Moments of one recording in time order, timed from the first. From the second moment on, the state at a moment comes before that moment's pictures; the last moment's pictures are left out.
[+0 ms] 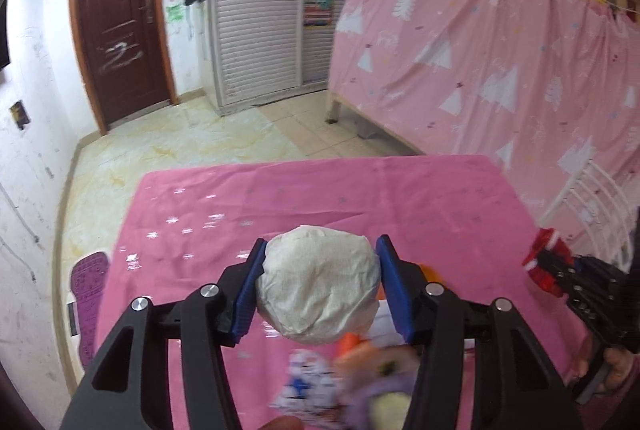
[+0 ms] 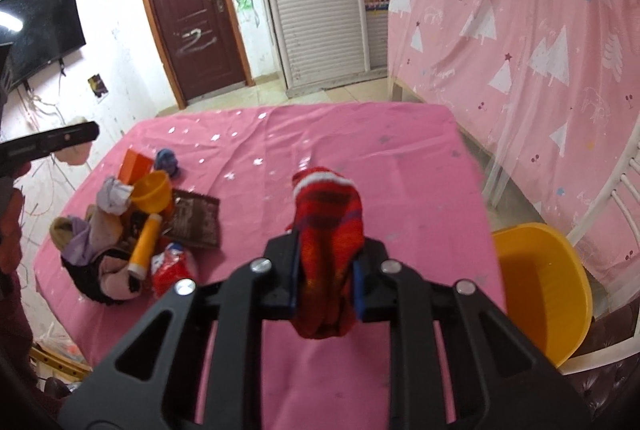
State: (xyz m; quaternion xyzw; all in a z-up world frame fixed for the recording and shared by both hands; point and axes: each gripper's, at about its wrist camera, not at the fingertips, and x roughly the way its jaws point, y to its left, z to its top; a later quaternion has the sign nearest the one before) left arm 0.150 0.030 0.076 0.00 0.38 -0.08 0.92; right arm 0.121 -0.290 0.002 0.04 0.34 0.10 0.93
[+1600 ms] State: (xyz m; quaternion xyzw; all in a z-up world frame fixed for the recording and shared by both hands) left arm 0.198 -0.354 -0.001 0.02 0.50 -0.26 0.82; right arm 0.134 -0.523 -0.083 0.21 0.38 -0.06 0.90
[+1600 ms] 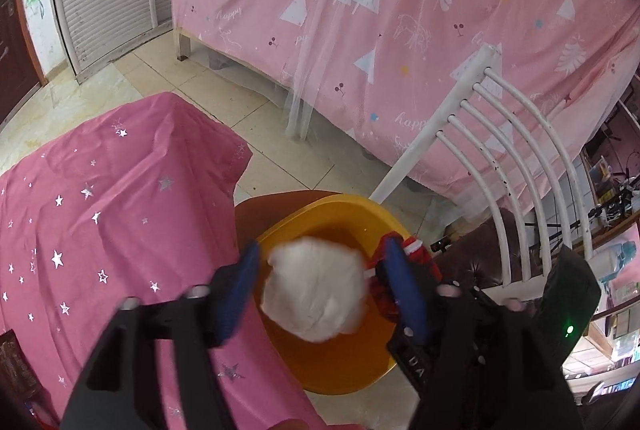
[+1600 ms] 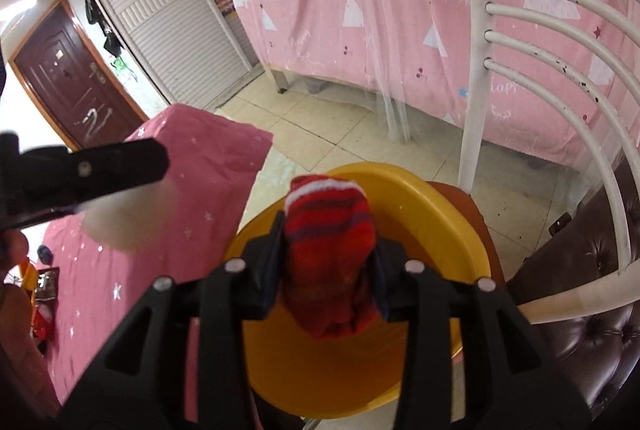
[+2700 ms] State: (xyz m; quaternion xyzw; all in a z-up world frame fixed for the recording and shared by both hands) left arm 0.149 -0.213 0.070 -0.08 0.45 -0.22 0.86; right arm 0.127 -0.452 -0.034 0.15 0.34 0.01 0.93
